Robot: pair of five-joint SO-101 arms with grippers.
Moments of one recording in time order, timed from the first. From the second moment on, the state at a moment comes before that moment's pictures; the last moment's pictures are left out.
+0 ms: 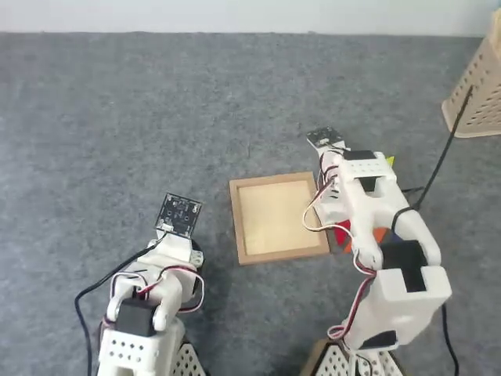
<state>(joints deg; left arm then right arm) 4.8 -103.4 97.5 72.0 -0.7 -9.3 12.9 25.3 62.6 15.5</state>
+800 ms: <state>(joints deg) 4.8 -103.4 97.5 72.0 -0.7 -9.1 14.3 22.2 62.6 16.4</state>
